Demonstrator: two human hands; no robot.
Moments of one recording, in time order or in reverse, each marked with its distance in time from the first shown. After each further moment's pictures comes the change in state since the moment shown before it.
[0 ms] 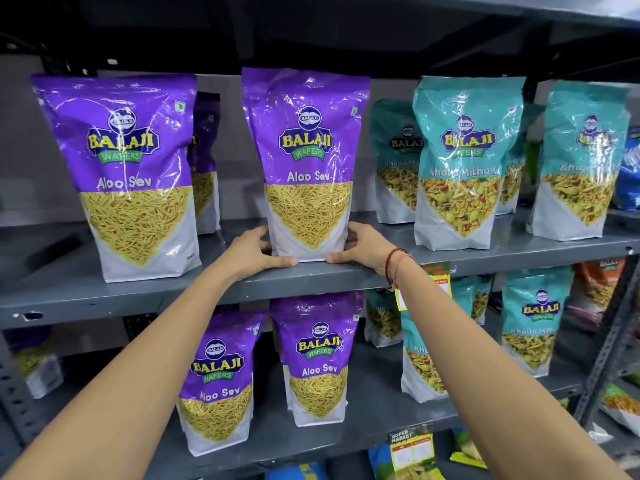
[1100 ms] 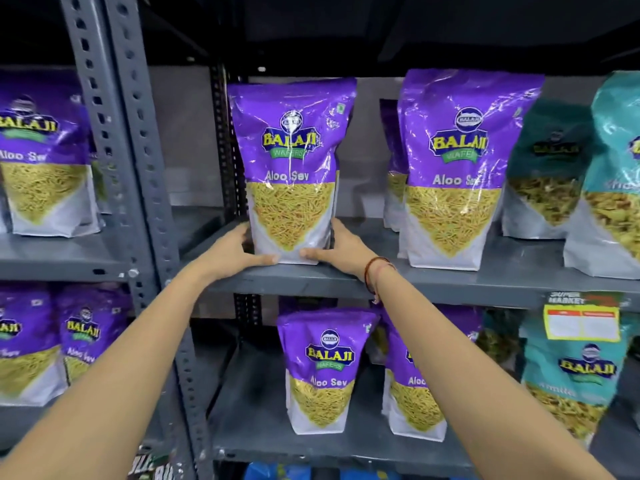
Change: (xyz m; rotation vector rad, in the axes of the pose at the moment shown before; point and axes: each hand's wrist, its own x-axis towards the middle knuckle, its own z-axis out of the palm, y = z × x) left_hand -0.098 -0.123 -0.163 0.037 0.234 -0.118; right_hand 0.028 -0.121 0.197 -0.085 -0.199 -0.174
